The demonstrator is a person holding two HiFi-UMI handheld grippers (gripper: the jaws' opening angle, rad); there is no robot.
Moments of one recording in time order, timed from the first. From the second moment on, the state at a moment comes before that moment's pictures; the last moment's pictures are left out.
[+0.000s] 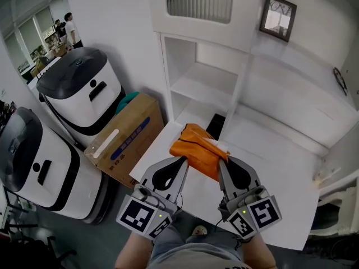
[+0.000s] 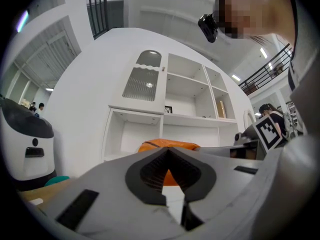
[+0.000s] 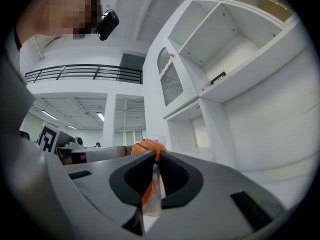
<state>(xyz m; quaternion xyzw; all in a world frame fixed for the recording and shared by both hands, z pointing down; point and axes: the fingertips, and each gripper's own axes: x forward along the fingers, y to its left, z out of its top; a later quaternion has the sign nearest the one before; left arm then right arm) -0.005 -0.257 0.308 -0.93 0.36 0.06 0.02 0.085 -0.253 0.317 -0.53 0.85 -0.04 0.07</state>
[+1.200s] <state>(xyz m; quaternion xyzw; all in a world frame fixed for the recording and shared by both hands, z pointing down) -0.030 -0.378 0.300 -0.98 0.20 0.06 -0.01 0.056 -0.338 0.317 -0.66 0.74 -0.05 0.07</state>
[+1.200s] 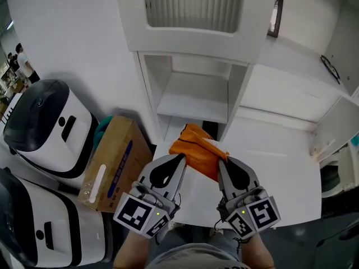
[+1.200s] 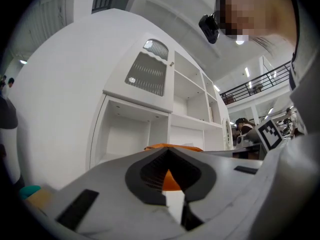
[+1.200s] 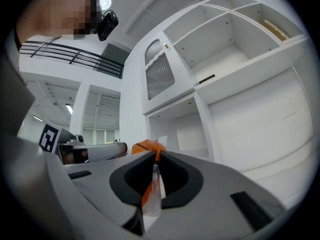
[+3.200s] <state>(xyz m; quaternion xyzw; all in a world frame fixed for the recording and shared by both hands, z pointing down) -0.047 -0.489 0.322 -0.99 0.12 0.06 -0.05 0.070 -0.447 0.295 -0.76 0.65 0.00 0.05</state>
